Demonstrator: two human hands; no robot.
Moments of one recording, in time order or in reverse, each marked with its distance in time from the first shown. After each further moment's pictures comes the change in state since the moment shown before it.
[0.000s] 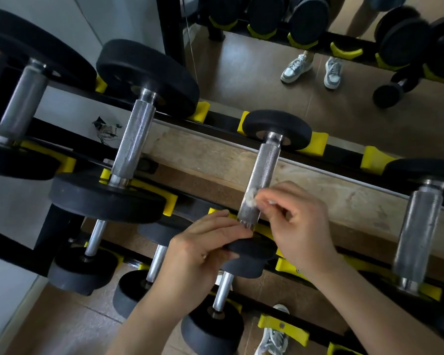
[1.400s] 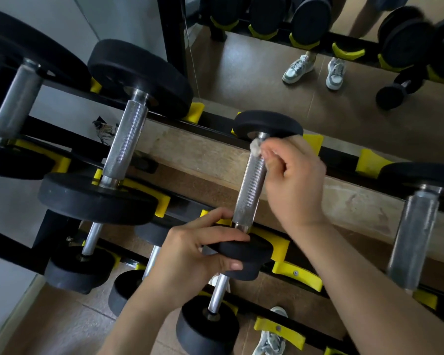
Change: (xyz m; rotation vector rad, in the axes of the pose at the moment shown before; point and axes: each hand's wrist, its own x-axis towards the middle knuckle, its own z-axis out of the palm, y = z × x) left_hand 0.011 0.008 0.000 -0.198 -0.131 -0.258; right_hand 0.055 0.008 0.003 -0.126 0.257 0.047
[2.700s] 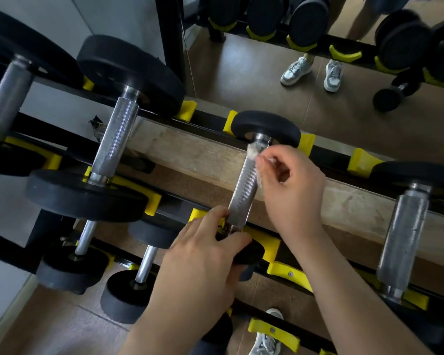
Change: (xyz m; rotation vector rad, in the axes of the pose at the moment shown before) left_hand -0.008 0.029 0.037 0.821 0.031 -0.009; right_hand -0.017 0.005 -0.011 0.086 -0.025 0.048
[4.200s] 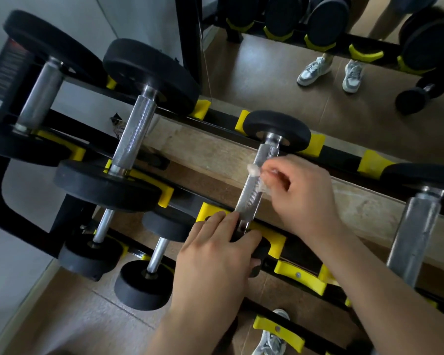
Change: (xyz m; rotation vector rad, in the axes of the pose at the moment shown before) left_hand -0.006 0.021 0.003 0.133 0.082 -0.044; right_hand 0.002 0.005 -0.018 -0.090 -0.317 -0.156
